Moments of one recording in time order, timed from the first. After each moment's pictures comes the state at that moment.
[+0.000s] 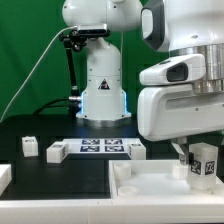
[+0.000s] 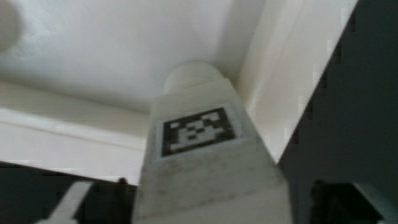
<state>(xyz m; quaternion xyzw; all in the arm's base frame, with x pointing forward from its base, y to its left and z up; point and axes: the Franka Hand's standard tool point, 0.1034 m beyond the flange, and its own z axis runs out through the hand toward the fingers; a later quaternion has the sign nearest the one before) 0.626 0.124 0.077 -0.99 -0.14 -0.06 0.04</state>
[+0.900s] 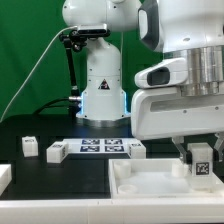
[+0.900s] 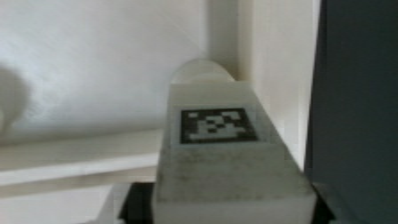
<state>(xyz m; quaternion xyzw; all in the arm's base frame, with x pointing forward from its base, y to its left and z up) 0.630 0.115 0.074 -0.99 0.10 -0.07 0.06</state>
